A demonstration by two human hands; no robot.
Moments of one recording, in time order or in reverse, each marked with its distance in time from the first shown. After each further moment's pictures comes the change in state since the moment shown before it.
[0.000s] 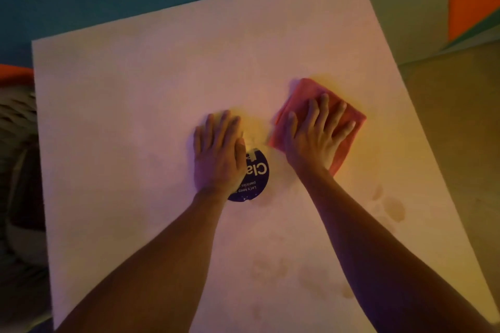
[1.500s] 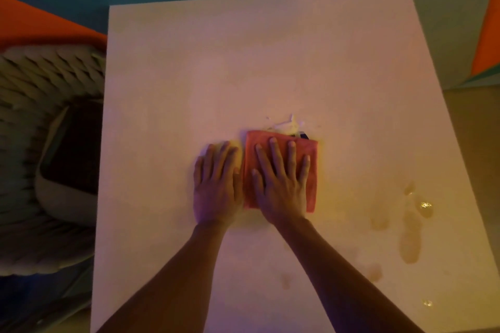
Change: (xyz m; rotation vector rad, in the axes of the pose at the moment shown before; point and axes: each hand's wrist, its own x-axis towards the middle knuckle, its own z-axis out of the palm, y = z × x) left_hand -0.135 -0.070 -0.033 -0.037 0.038 -0.158; right_hand -0.176 -0.063 0.037 -0.022 -0.025 -0.537
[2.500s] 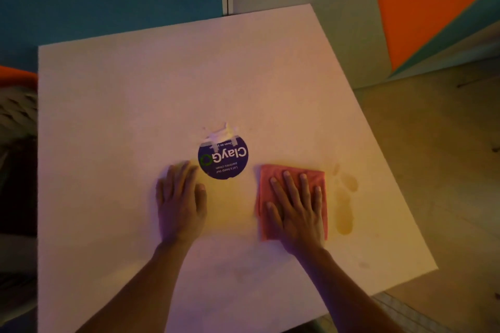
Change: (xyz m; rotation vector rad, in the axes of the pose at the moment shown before) left_hand -0.017 0.040 0.005 -0.069 -0.004 0.021; right_hand -0.104 0.137 -0.033 -0.078 -0.024 0.146
